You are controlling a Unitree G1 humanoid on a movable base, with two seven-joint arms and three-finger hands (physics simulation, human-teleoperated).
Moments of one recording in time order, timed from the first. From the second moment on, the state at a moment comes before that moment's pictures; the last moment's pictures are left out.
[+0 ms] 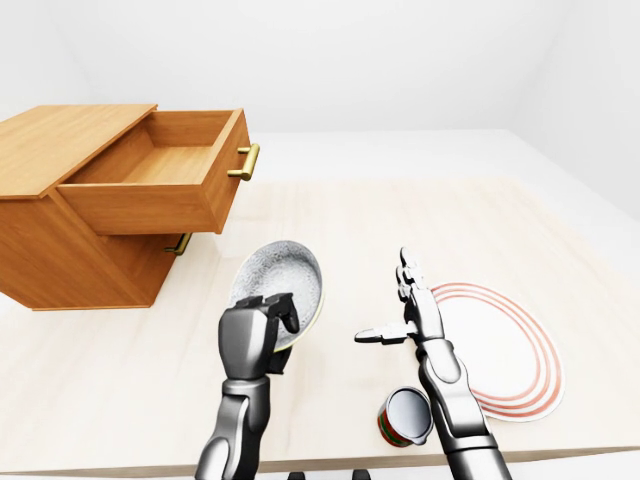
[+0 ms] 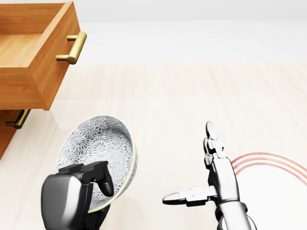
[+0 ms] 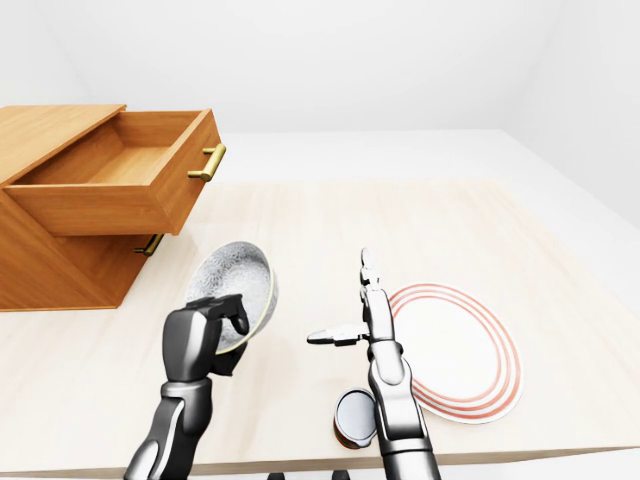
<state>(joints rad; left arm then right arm) 0.16 0.06 -0.21 -0.15 1.10 -0.09 0.52 -0.02 0.00 0.01 0.08 -0.06 -0.04 0.02</state>
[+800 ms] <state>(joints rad) -0.03 0.01 -0.07 -0.61 0.79 -0.09 0.17 -0.03 0.00 0.02 0.09 -0.07 -0.04 0.02</state>
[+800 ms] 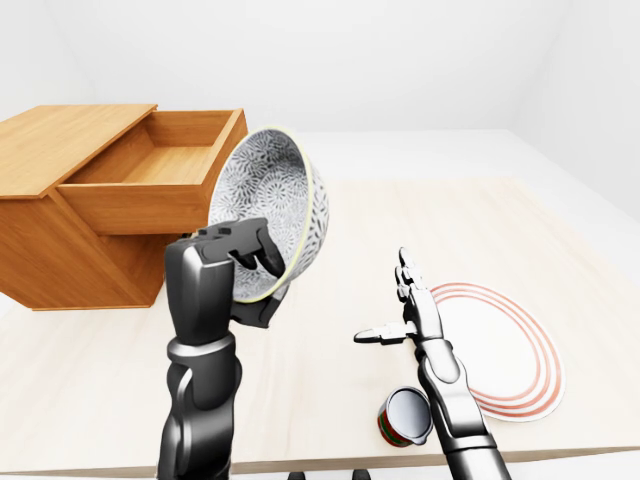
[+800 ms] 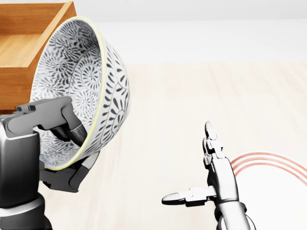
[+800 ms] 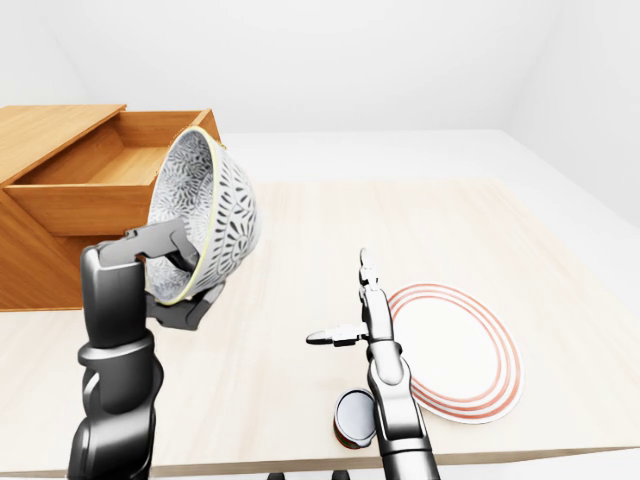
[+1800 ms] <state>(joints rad) -0.64 0.57 0.33 -0.22 0.51 -0.09 0.19 -0.04 0.00 0.01 0.11 -0.06 -0.06 0.02</state>
